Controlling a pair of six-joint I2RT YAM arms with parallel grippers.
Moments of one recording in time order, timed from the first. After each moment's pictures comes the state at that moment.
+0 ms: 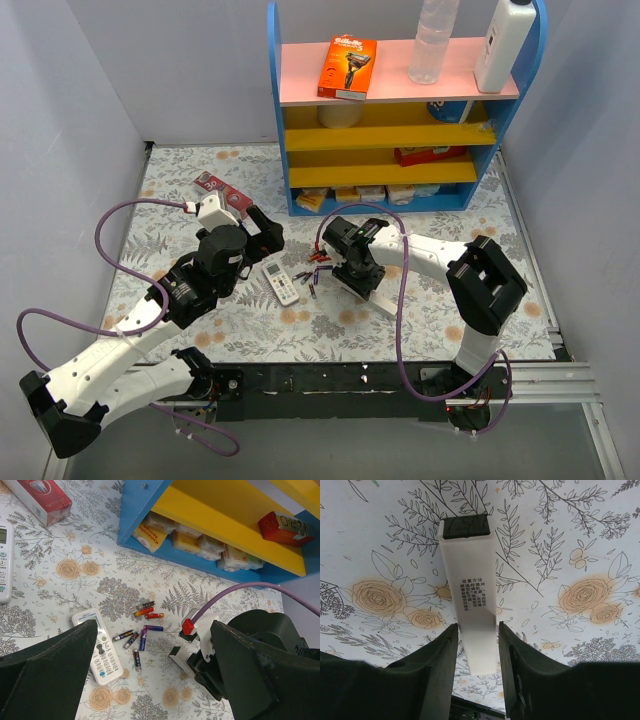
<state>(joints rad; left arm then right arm) -0.79 0.86 0.89 -0.45 -0.58 -0.83 0.86 1.78 1.22 -0.91 0.06 -0.06</state>
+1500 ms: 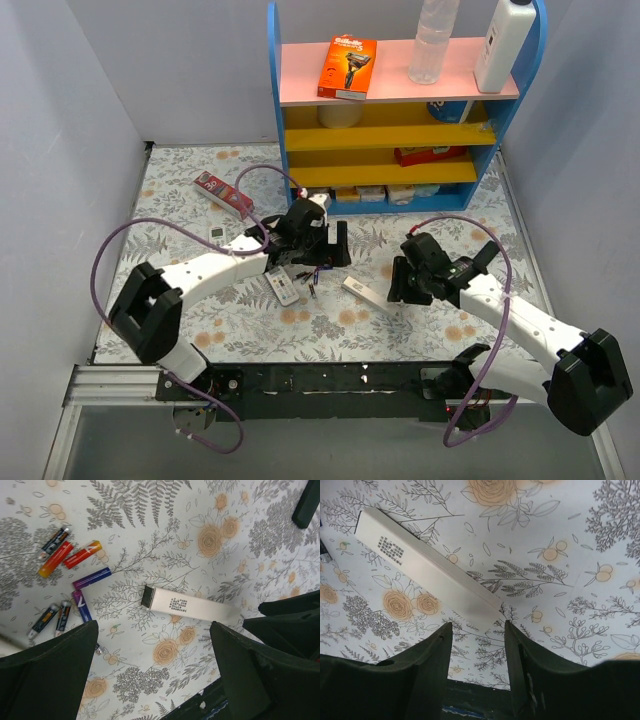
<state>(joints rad) -0.79 1.50 1.08 -0.34 0.01 -0.64 0.63 1.10 0.72 -0.69 0.03 0.62</state>
